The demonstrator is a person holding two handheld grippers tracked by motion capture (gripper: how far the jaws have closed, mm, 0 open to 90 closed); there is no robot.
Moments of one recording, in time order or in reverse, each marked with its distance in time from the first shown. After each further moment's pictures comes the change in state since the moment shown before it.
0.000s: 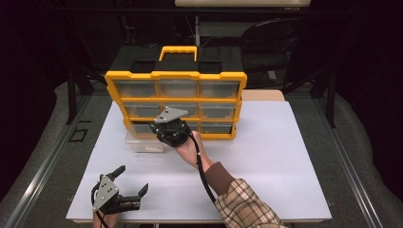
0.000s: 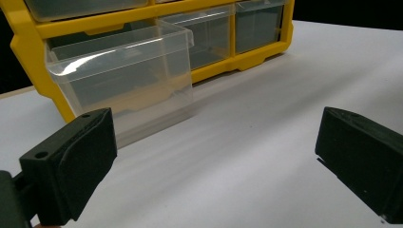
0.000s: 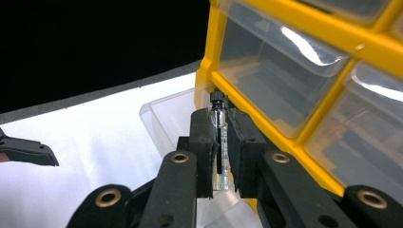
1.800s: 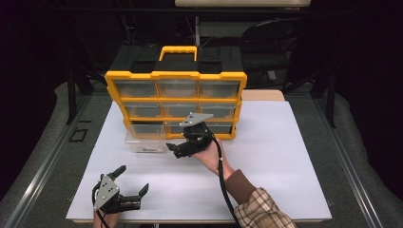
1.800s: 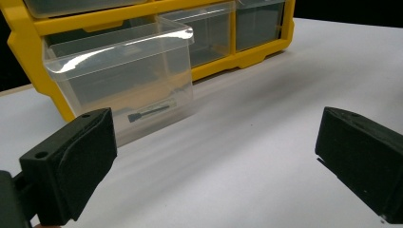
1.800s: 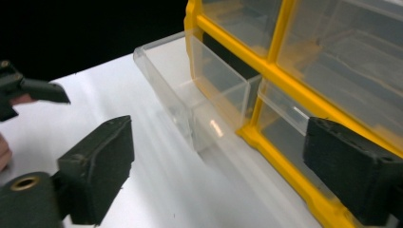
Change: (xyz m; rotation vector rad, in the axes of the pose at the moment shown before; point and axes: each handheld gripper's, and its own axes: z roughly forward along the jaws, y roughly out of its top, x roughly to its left) left arm 0.000 -0.001 0.001 0.011 0.003 -0.001; right arm -0.027 -0.040 -0.044 0.079 0.041 0.095
